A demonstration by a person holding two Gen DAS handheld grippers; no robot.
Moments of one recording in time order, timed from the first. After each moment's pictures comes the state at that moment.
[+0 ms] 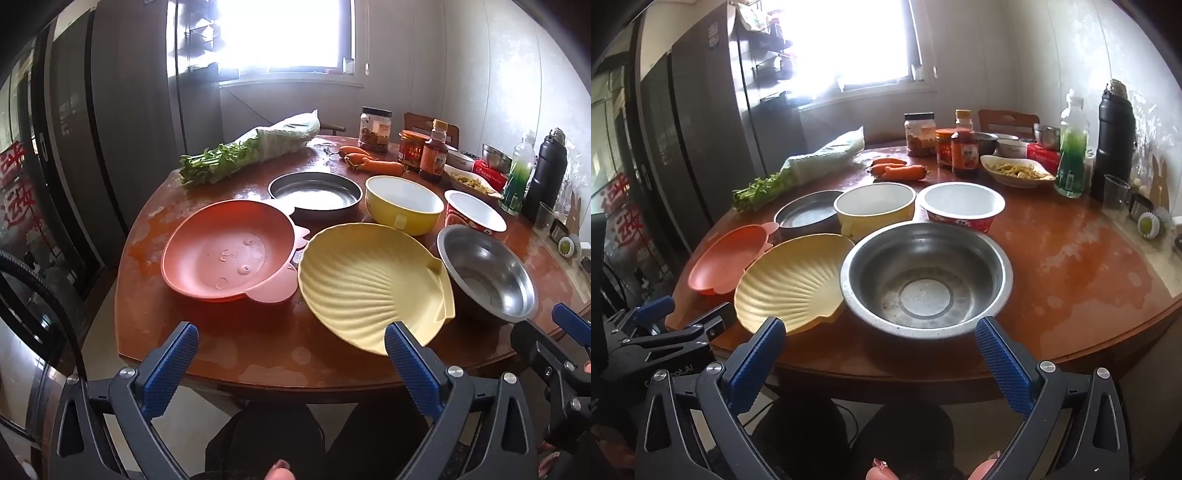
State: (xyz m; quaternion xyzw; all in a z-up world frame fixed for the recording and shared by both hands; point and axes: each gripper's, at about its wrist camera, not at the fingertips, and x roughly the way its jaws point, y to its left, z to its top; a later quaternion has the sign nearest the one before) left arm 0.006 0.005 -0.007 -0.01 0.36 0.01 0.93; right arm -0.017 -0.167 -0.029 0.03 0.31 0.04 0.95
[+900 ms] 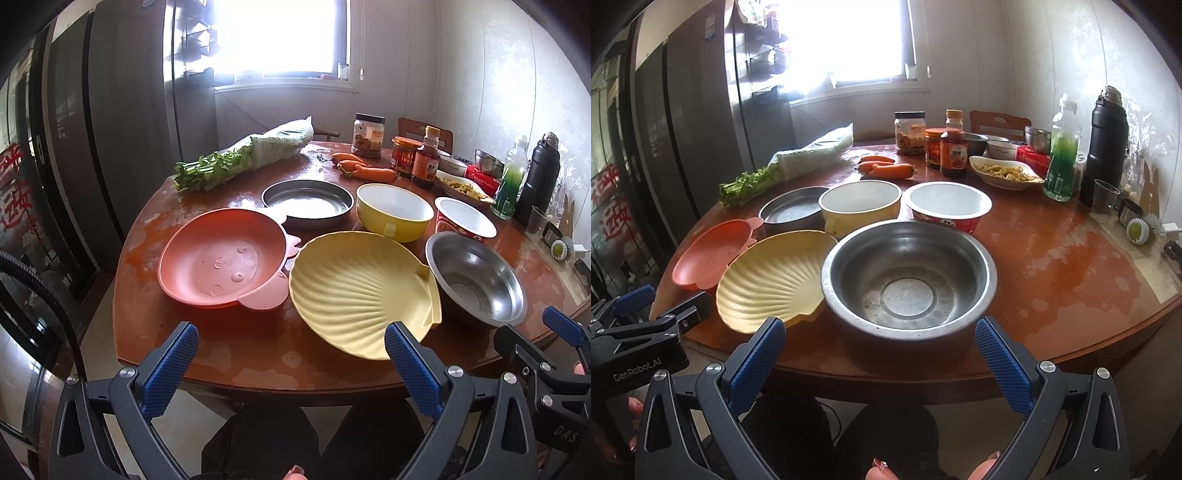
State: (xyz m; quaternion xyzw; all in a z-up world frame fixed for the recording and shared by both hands) left arm 0.003 0.000 0.005 -0.01 0.36 0.00 0.93; right arm -0.013 -0.172 -0.030 0.02 0.32 0.02 0.95
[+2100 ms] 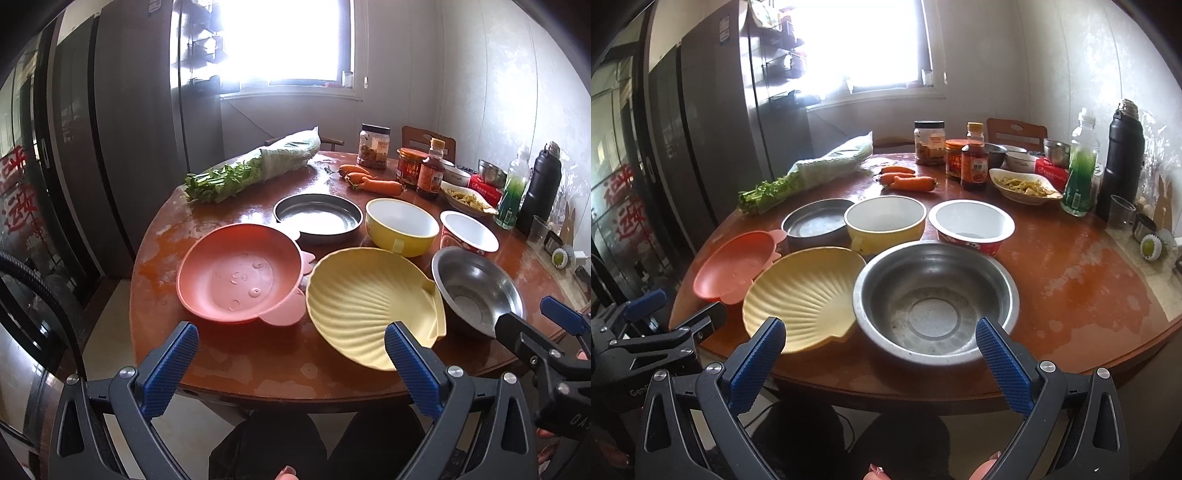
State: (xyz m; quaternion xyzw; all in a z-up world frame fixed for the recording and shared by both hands) left arm 0.001 0.018 0.019 -0.02 0.34 0.01 0.94; right arm -0.005 -0.156 -0.007 0.02 0.31 0.06 0.95
